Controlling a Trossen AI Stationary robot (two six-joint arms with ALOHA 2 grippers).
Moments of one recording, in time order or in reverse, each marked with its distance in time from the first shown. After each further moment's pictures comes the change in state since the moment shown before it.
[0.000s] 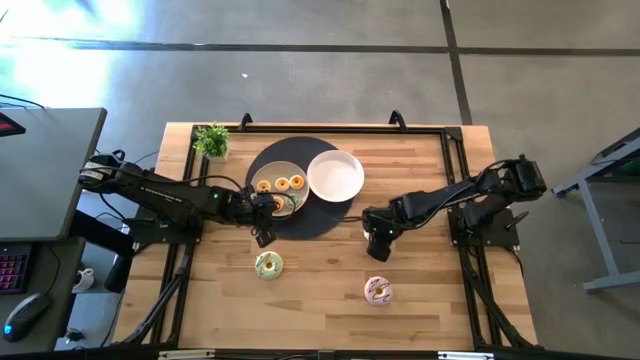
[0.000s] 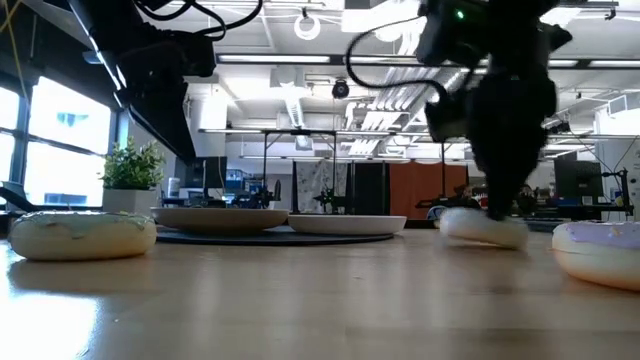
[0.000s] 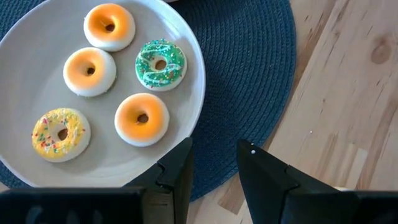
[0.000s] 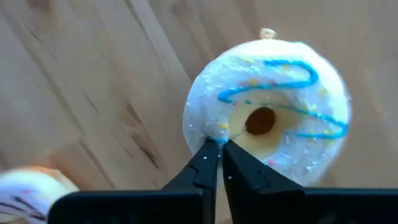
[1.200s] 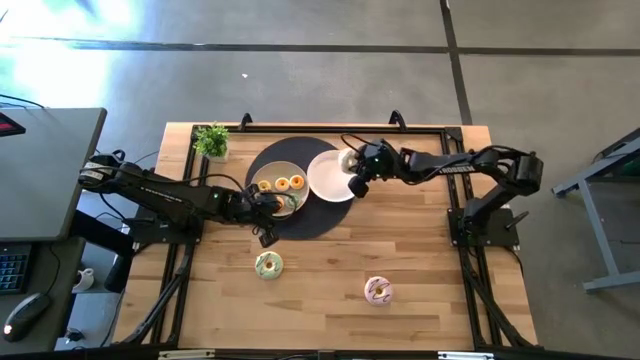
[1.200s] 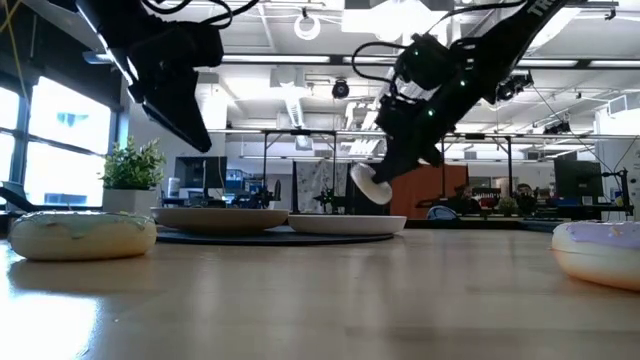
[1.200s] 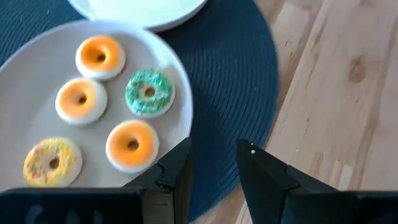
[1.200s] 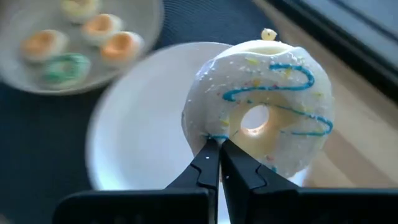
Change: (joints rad) left arm 0.000 0.000 0.000 0.083 -0.011 0.059; right arm -0.512 -0.002 -0.037 0.635 0.107 -0.475
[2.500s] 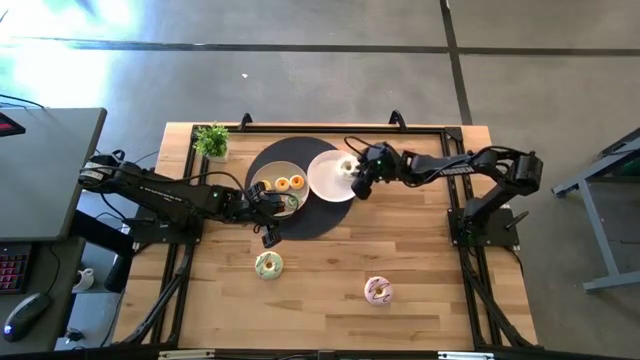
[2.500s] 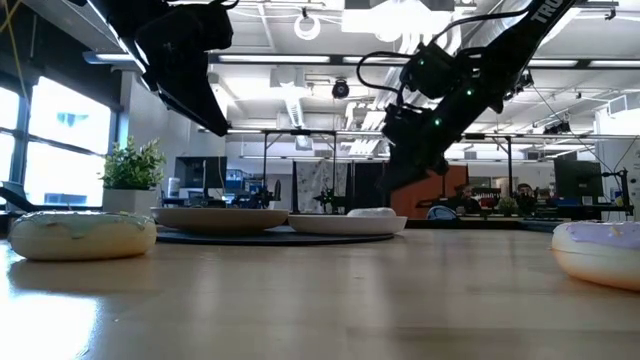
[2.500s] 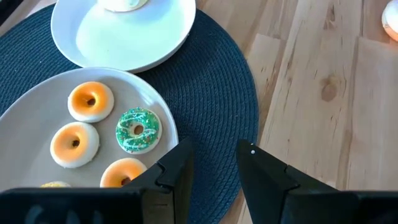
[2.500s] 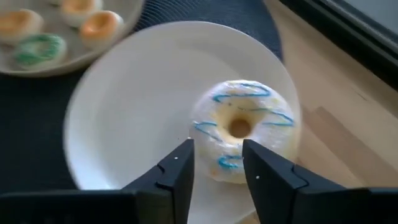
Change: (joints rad) left arm 0.000 0.000 0.030 0.072 0.003 0.121; right arm -0.009 0.005 -0.065 0.049 0.024 -0.007
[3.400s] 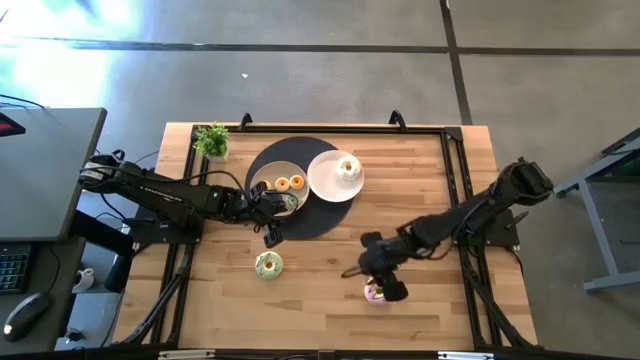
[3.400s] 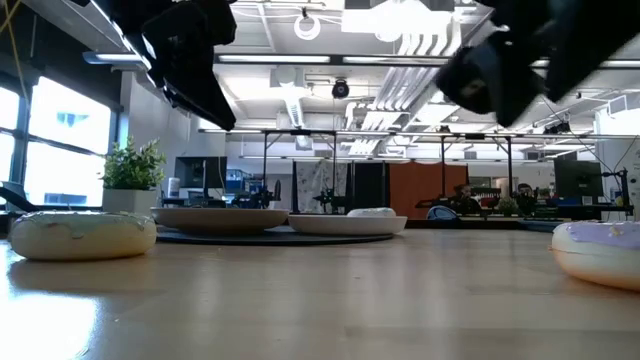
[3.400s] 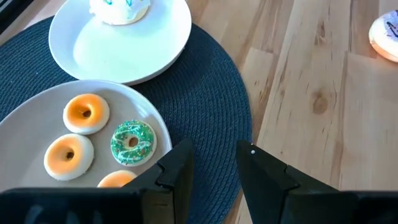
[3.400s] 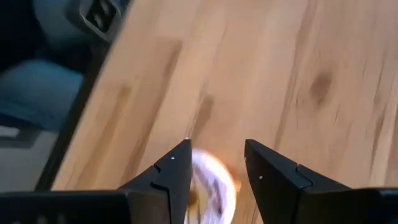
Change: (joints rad) left arm 0.000 0.000 0.000 0.045 -0.001 0.004; right arm 0.794 -0.033 0.231 -0.451 -0.221 0.016
